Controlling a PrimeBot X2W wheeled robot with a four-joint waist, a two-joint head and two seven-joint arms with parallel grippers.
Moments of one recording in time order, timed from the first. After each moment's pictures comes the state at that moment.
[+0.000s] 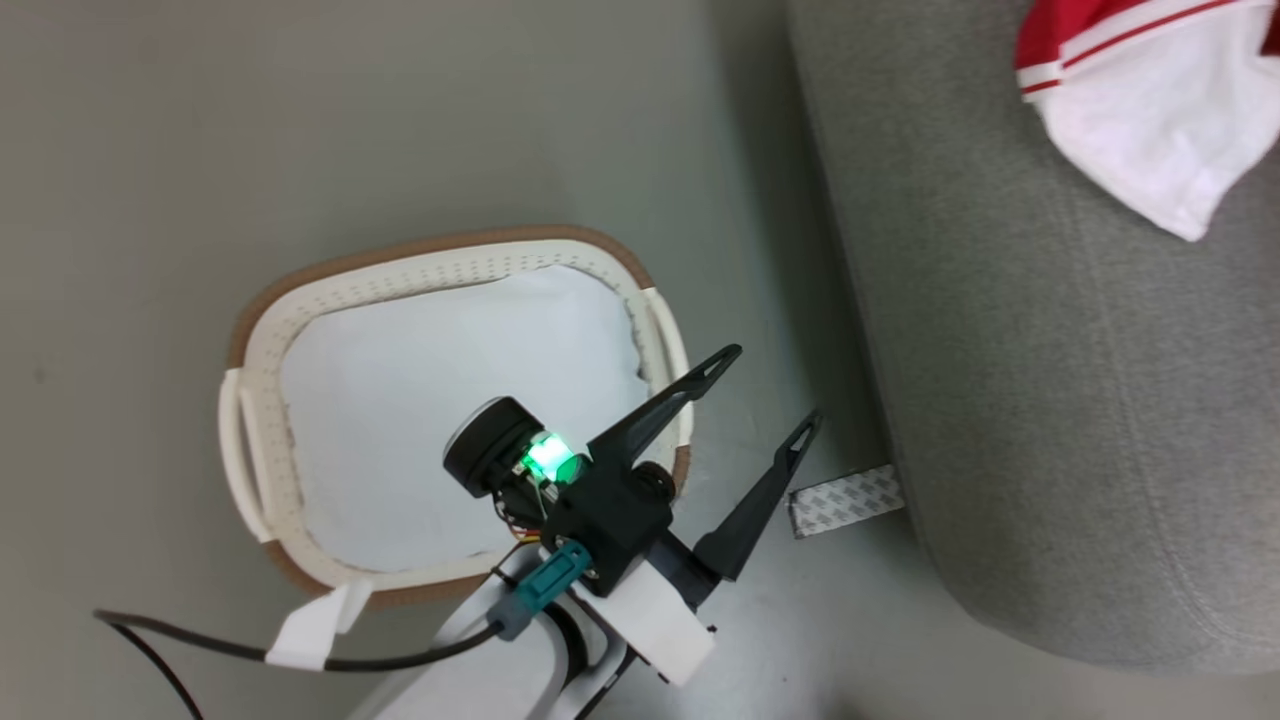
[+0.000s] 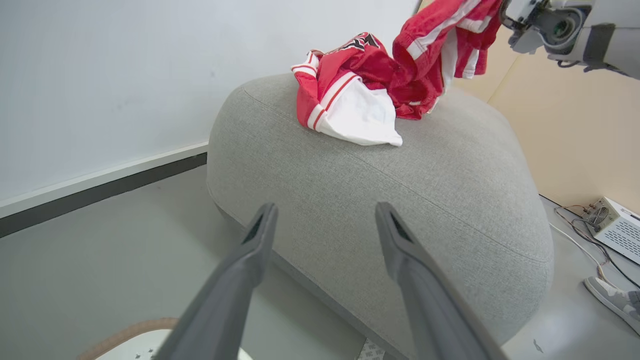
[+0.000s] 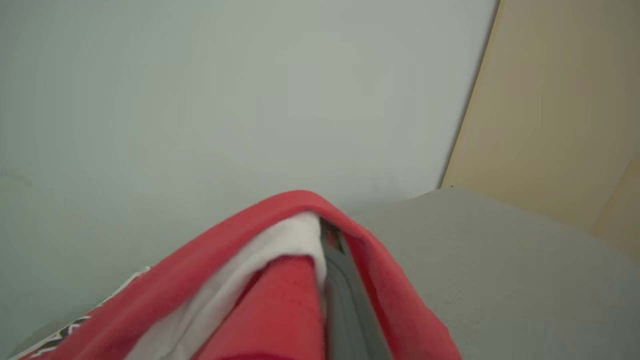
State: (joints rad) left arm -0.52 0.20 -0.71 -0.05 -0.18 -0.03 -0.07; right arm -0.98 -0.46 -0.36 0.74 0.40 0.13 -0.26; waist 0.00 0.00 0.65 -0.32
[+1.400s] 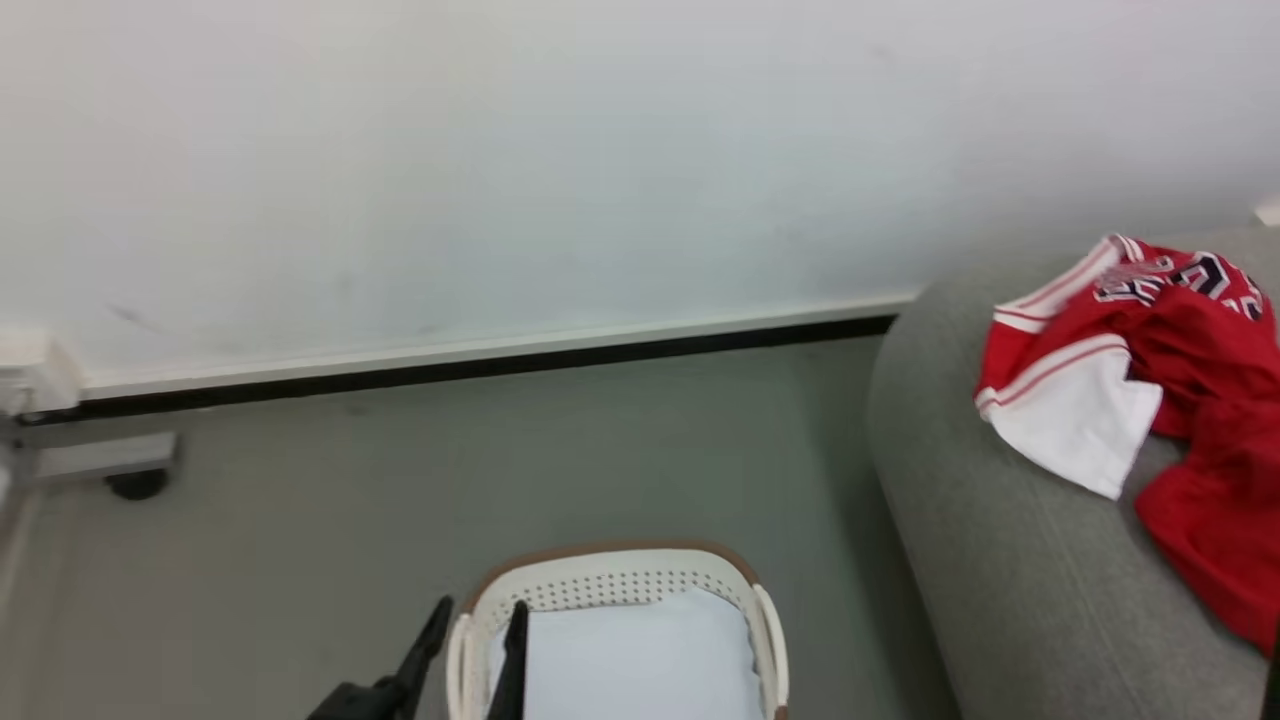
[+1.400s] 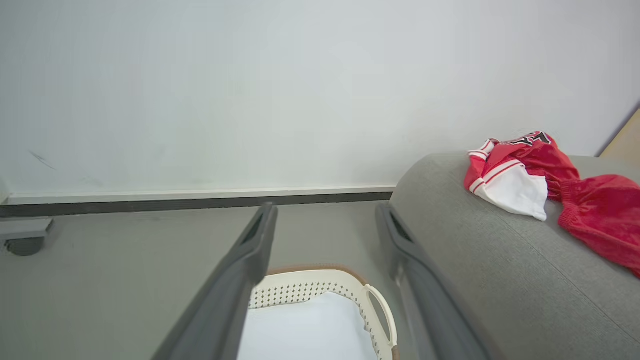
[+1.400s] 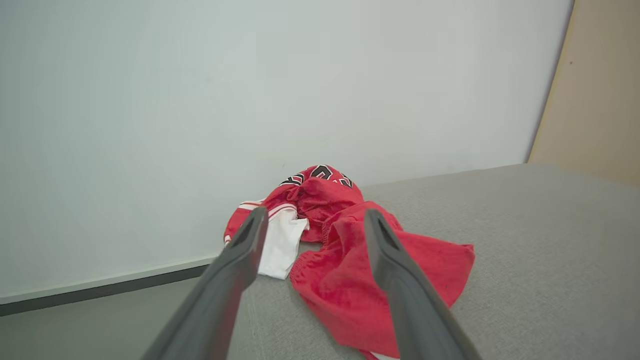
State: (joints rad) left arm -0.01 0.19 -0.43 0.11 -0.38 0.20 -0.26; right arm 0.06 -0.07 -0.35 0.11 0.19 0.13 -0.26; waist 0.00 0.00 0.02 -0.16
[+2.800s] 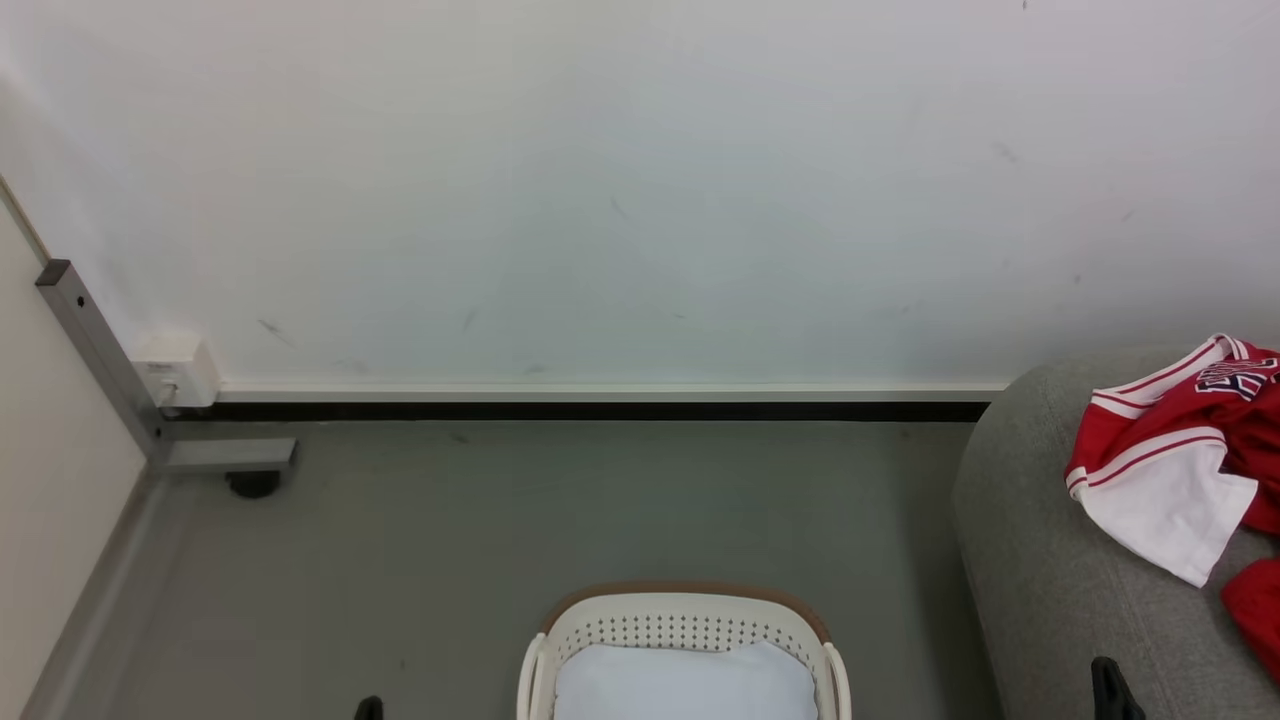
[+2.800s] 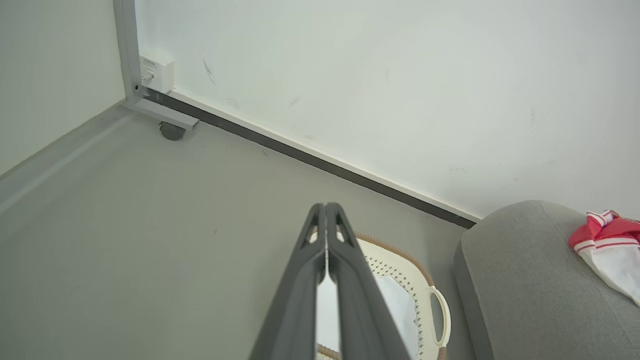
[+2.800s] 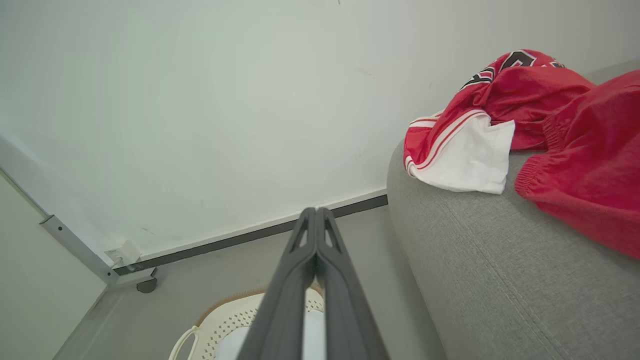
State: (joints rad) left arm 0.12 0.11 -0.15 0.23 -0.51 0.07 -0.20; right arm 0.14 -0.04 -0.01 0.21 0.47 0.13 -0.20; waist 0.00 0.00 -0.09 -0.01
